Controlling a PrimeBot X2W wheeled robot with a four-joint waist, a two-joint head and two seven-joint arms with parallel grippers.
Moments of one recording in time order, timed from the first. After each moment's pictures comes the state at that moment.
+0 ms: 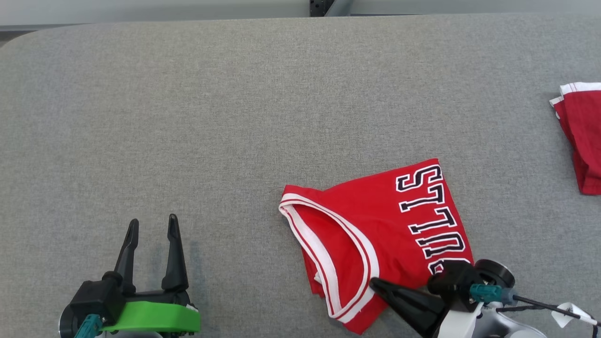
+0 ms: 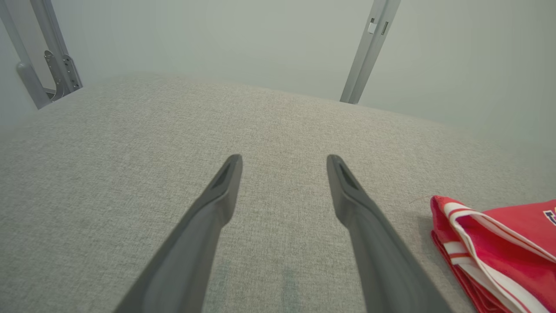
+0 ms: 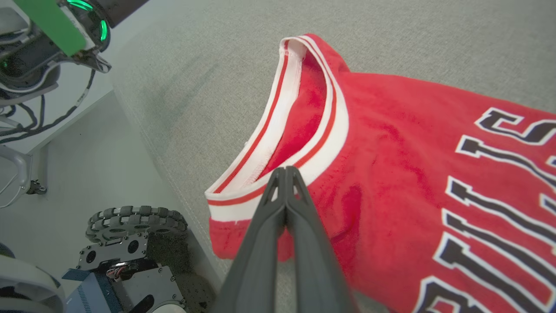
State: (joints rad) left arm 0.03 0.05 -0.07 0.06 -0.30 -0.03 -0.26; right arm -0.15 -0.60 0.73 -0.20 0.54 0.13 0.11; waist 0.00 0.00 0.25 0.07
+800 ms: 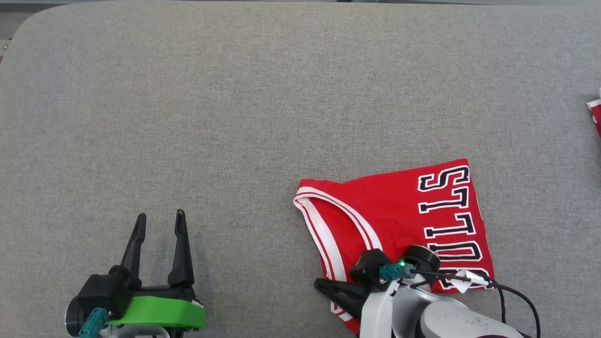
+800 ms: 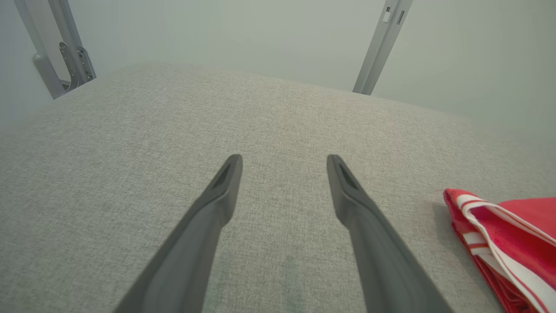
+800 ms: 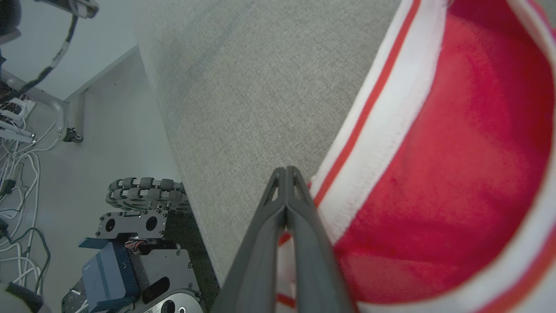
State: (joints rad) left arm 0.00 0.05 -0.09 0.08 -0.29 -0.04 -0.26; right arm -0.42 -0.39 1.00 0.16 0.57 0.13 0.13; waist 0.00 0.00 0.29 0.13
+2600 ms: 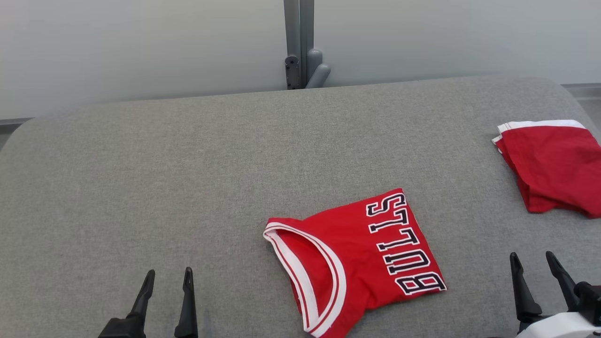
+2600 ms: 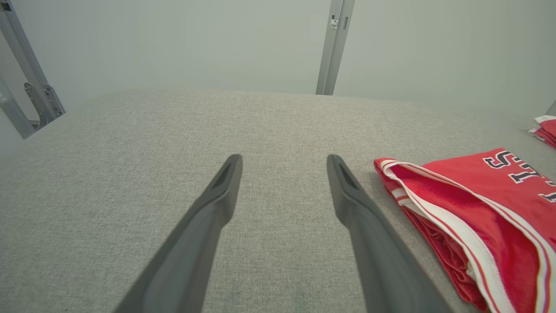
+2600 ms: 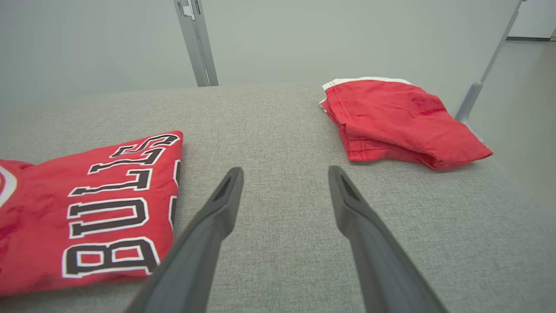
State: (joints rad) left arm 0.14 0.05 -0.07 0.15 -0.19 -0.06 -0.26; right arm 0.13 -0.20 -0.09 0.21 0.24 0.13 -0.26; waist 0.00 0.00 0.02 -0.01
